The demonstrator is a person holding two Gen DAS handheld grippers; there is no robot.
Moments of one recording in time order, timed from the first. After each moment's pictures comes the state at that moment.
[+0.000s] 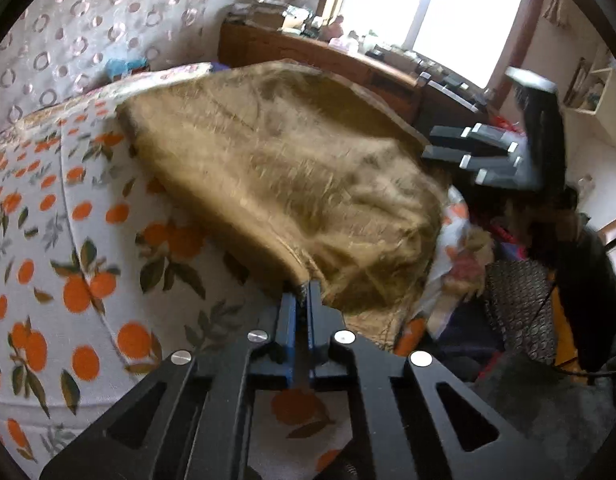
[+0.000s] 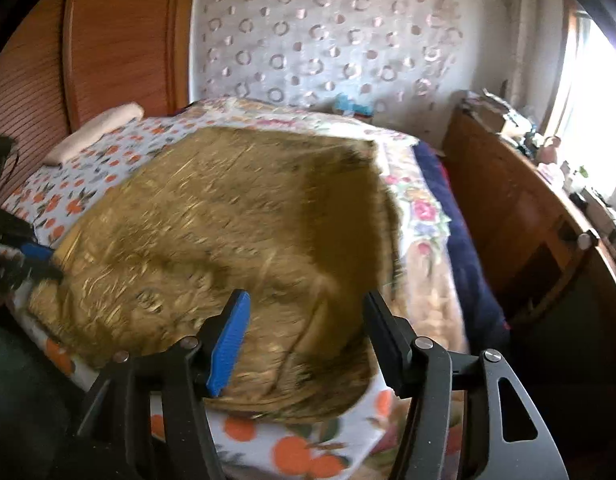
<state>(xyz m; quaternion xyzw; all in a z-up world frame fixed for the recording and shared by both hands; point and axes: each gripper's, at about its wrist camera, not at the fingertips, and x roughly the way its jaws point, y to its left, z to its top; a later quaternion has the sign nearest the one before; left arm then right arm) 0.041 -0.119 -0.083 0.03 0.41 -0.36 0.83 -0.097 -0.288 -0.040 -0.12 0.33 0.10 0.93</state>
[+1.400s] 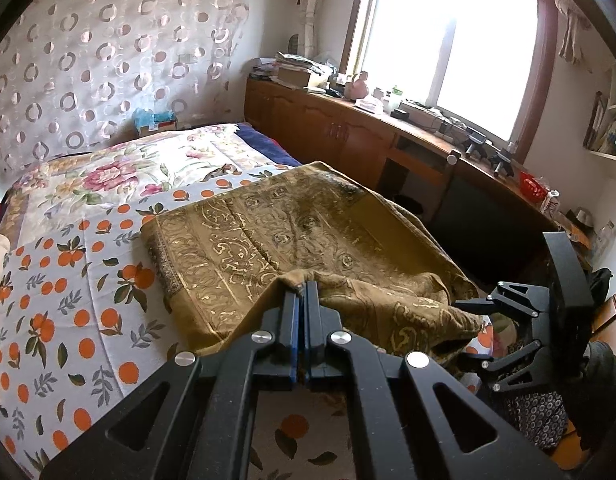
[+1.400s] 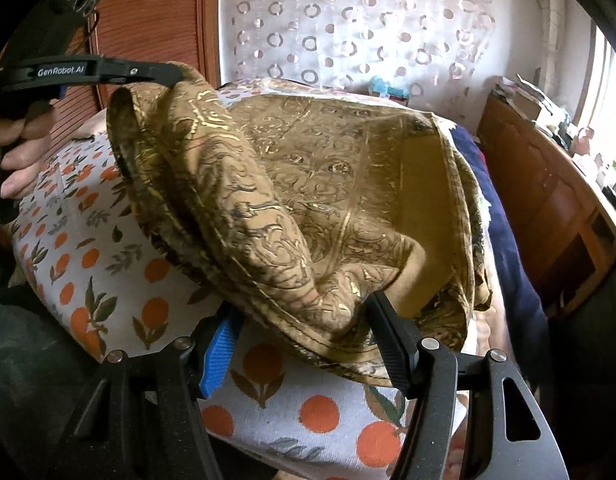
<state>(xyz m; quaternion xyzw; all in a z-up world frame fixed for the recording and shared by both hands) 0.115 -0.138 -0.021 0.01 0.34 -0.31 0.89 -0.098 -0.275 -0.065 -0.11 0.37 0.15 0.91</state>
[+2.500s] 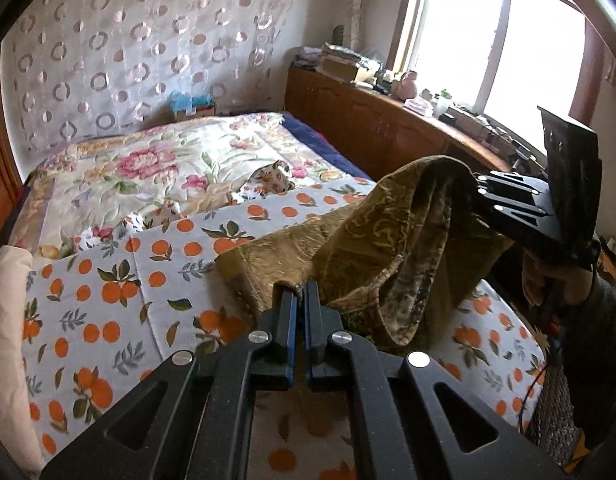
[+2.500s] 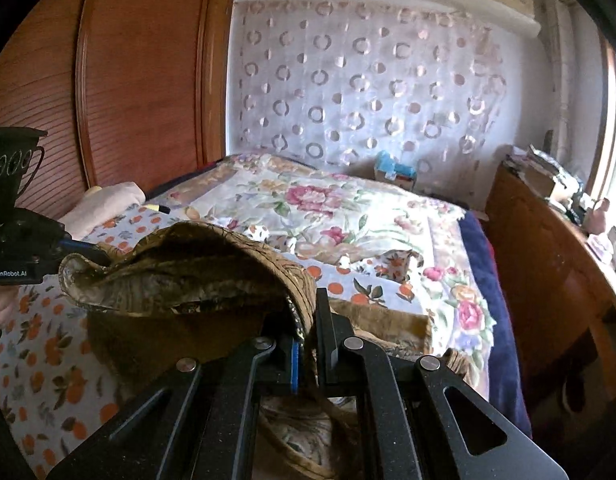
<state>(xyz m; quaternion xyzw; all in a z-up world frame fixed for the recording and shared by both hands) 0.225 -0.092 -0.030 0.00 0.37 -0.26 0.89 0.103 -0.242 0.003 -0.11 0.26 0.18 0.94</state>
